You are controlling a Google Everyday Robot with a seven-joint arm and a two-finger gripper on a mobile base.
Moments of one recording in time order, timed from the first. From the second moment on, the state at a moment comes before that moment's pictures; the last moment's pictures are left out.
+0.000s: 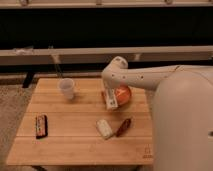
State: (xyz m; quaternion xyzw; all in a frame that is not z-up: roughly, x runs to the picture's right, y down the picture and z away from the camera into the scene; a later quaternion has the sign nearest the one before) arm 0.023 -0.015 0.866 -0.13 0.06 0.62 0.77
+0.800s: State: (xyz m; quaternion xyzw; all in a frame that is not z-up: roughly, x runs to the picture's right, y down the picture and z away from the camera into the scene) arm 0.043 -0.056 0.860 -0.13 0.07 0.62 0.77
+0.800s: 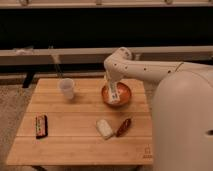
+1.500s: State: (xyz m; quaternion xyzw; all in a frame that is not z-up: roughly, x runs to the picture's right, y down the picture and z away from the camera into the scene) arm 0.068 -0.094 0.868 -0.11 0.07 0.64 0.76
